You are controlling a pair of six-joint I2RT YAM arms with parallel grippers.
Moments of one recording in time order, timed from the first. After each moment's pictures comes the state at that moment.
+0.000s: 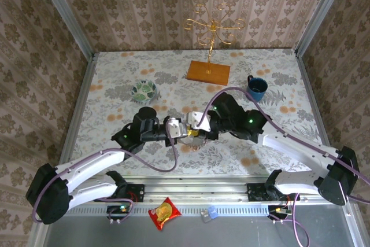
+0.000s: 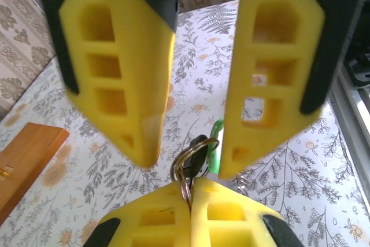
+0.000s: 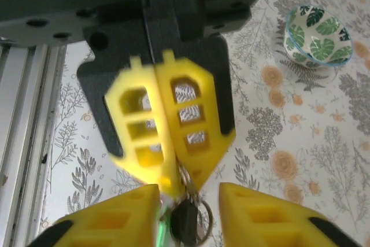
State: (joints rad) left arm -0.80 1.03 0.55 0.10 0.56 0.54; right arm 0.80 1.21 1.01 -0.52 -0.30 -0.62
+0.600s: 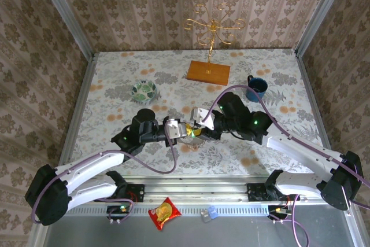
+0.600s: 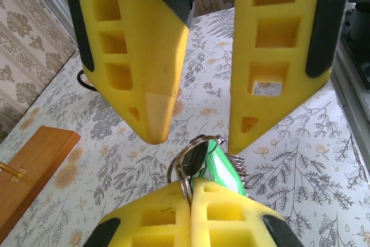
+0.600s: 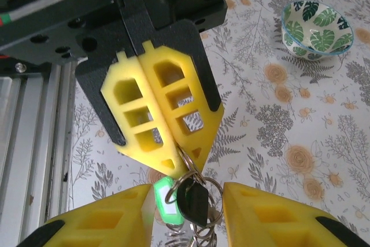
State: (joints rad) left arm -0.81 1.01 0.53 0.15 0.53 0.53; right arm 0.77 1.17 0.97 -0.47 -0.37 -0.49
